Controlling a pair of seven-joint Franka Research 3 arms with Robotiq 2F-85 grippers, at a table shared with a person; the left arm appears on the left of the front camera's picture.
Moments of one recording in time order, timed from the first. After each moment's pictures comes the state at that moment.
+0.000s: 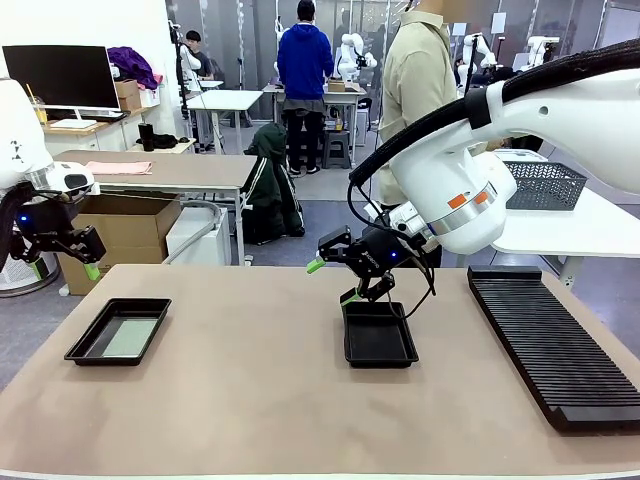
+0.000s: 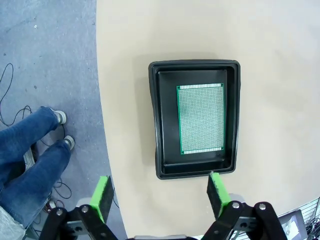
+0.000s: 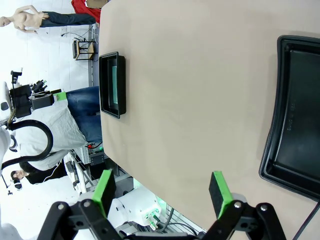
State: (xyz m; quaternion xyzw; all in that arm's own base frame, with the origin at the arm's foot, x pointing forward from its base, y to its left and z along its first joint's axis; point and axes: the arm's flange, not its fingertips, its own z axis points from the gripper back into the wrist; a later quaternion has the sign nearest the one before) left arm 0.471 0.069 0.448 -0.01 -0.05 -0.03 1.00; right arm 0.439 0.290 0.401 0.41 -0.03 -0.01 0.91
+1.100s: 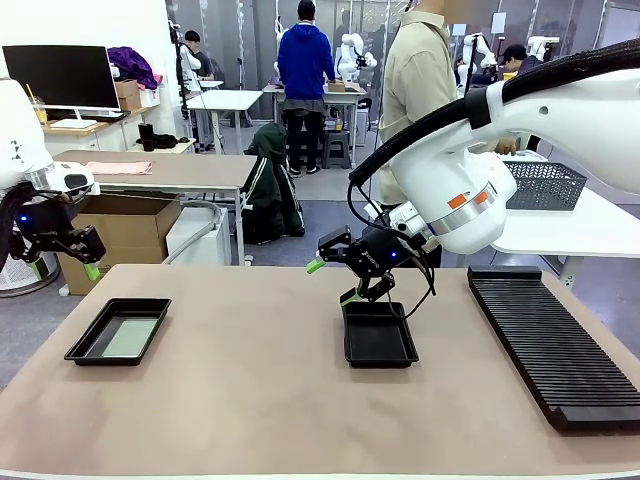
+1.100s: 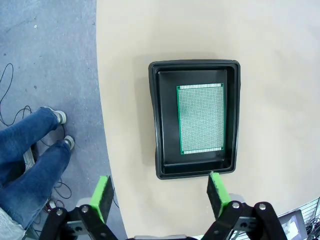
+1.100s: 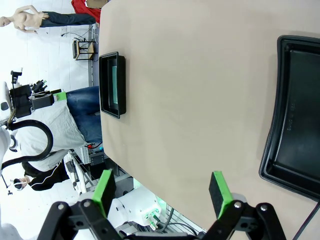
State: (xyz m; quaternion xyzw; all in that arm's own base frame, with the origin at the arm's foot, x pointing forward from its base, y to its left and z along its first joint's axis) left arm 0.470 0.069 0.448 -0.01 -0.05 -0.03 1.00; right arm 0.439 0.290 0.401 0.41 -0.03 -0.01 0.91
